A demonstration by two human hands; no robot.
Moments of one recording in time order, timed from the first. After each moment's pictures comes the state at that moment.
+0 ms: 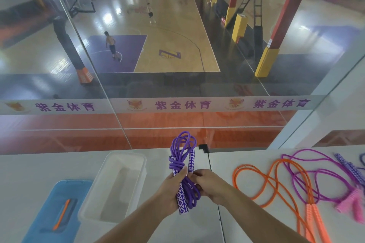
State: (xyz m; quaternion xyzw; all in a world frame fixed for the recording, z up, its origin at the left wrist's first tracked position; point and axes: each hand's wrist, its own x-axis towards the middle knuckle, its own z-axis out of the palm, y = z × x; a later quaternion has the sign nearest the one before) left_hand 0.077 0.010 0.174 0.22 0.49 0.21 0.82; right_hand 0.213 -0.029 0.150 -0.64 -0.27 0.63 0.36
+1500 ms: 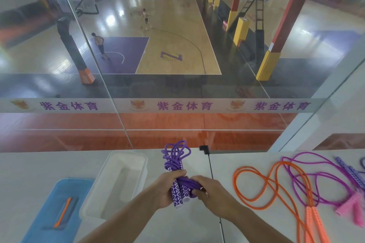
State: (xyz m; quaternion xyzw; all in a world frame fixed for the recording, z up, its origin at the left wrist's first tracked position) left_hand 0.059 0.037 0.158 0.25 0.49 0.11 0.83; right_hand 0.217 -0.068 0.145 -0.66 -0.61 0.37 0.24
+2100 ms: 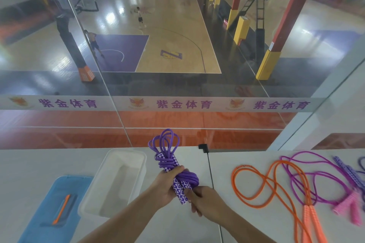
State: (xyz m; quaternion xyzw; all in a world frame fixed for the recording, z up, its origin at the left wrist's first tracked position) left_hand 0.065 0.033 0.145 0.22 0.50 0.23 0.81; right_hand 0.189 -0.074 0.151 -0.73 -0.42 0.49 0.22
